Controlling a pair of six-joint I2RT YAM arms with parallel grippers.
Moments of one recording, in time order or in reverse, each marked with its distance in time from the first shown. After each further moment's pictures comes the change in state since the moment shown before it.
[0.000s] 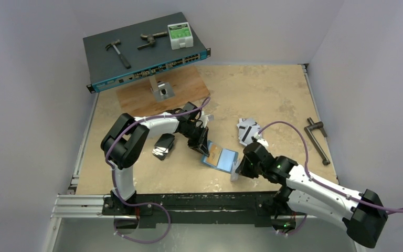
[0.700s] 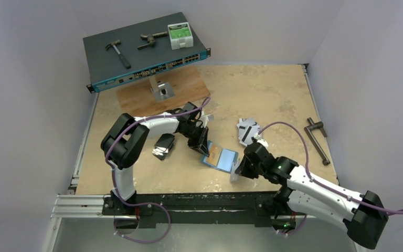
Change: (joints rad) left arm 0.000 0.000 0.000 0.000 0.000 0.000; right arm 0.000 -0.024 -0.007 0.001 -0.021 -0.001
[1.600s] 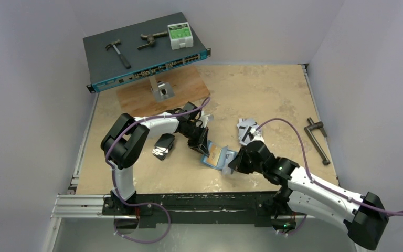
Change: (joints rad) left arm 0.000 0.000 0.000 0.000 0.000 0.000; right arm 0.000 -0.027 -0.017 0.159 -0.031 -0.042
